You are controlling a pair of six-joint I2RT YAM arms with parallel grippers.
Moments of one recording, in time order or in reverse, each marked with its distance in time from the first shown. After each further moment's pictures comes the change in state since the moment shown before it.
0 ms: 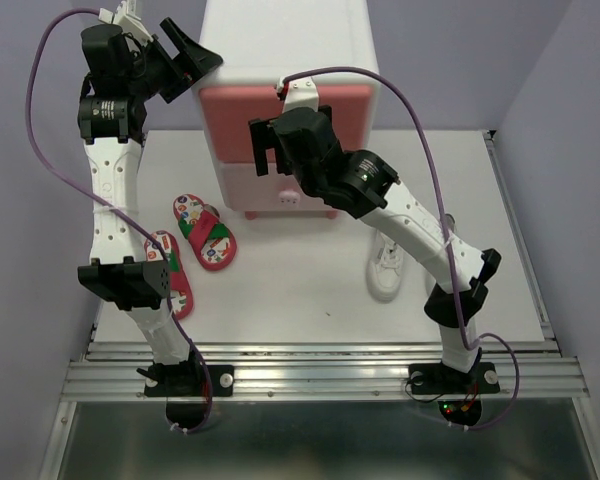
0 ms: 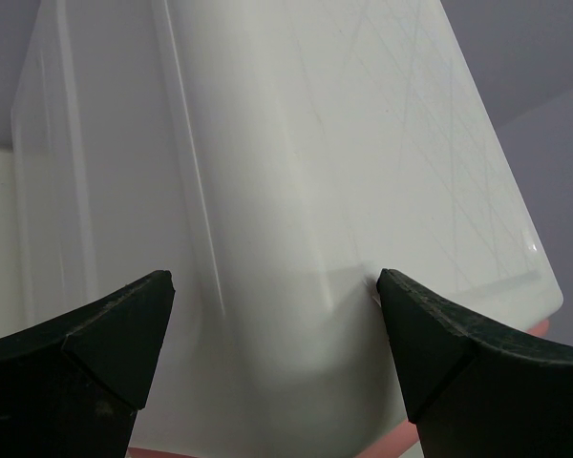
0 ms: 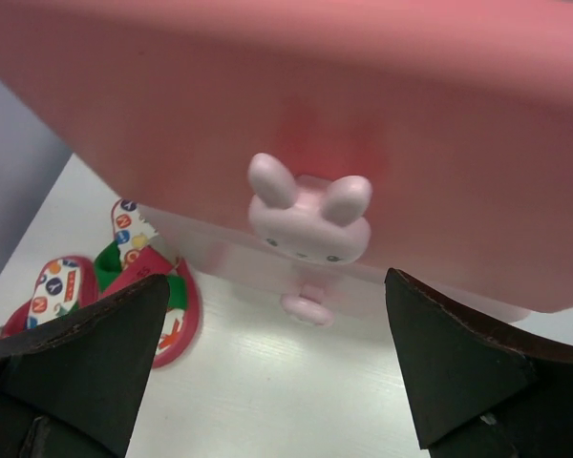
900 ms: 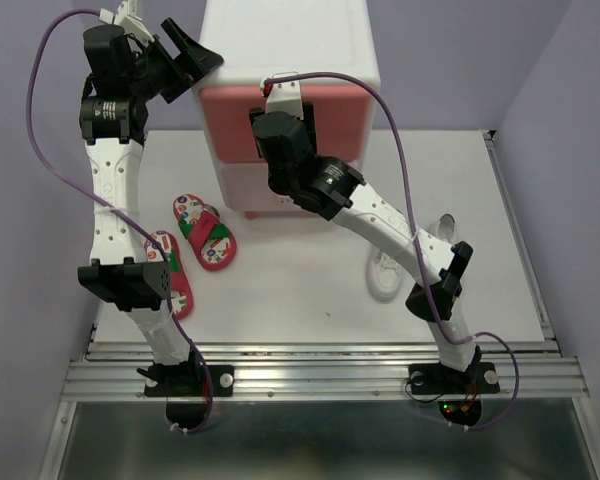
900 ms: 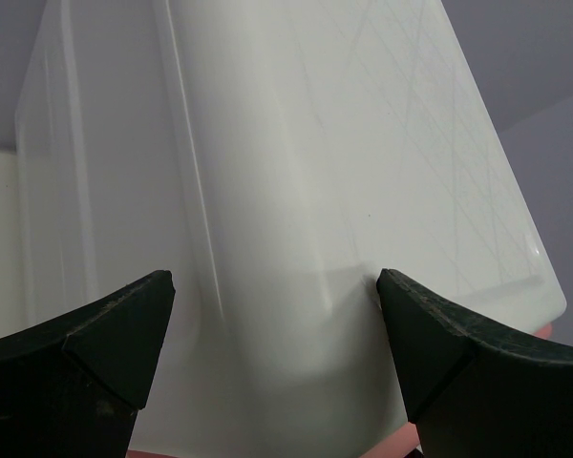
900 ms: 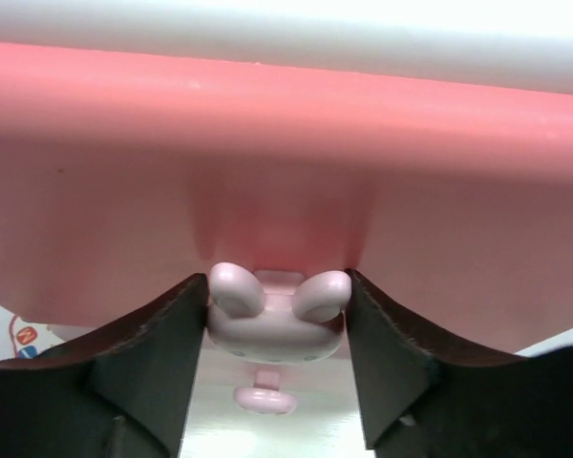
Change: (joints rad) left arm -0.008 -0.006 -0.013 0.007 -0.023 -0.001; right arm -0.002 0.121 0.004 0.265 0.308 -0.174
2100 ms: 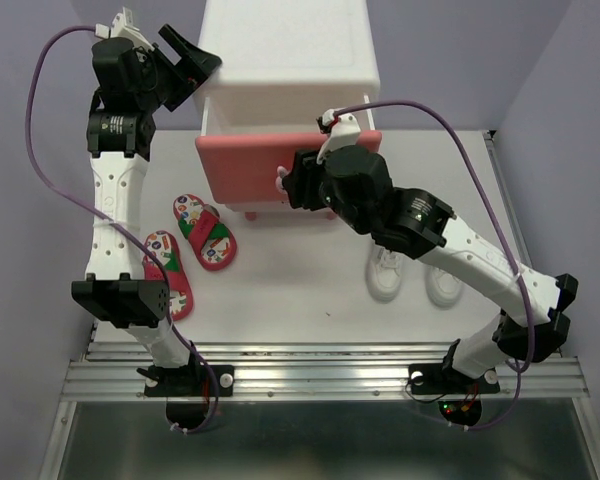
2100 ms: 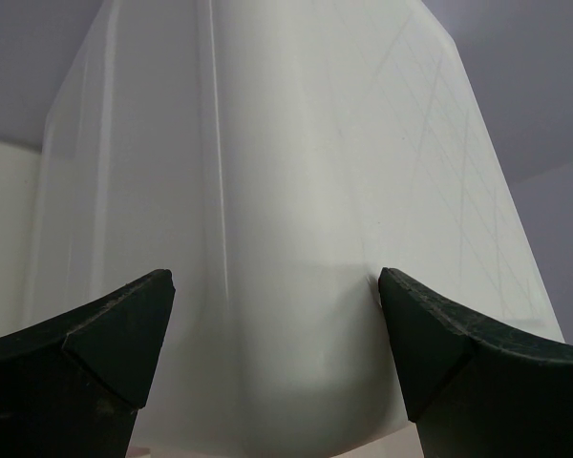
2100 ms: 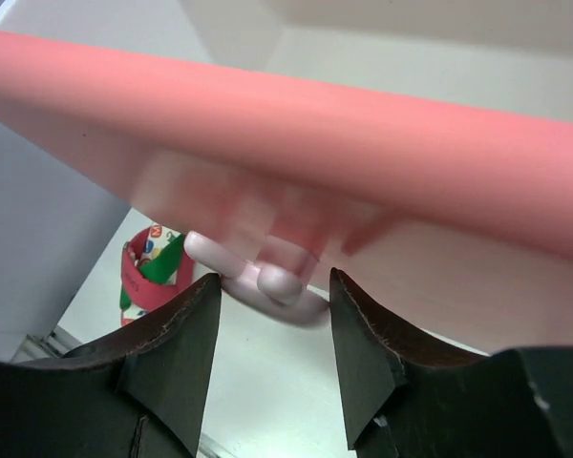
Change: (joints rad) left arm -0.029 -0.123 -0.203 0.107 -0.170 -0.084; right arm 0.056 -0.535 -0.586 -0.060 -0.472 0.336
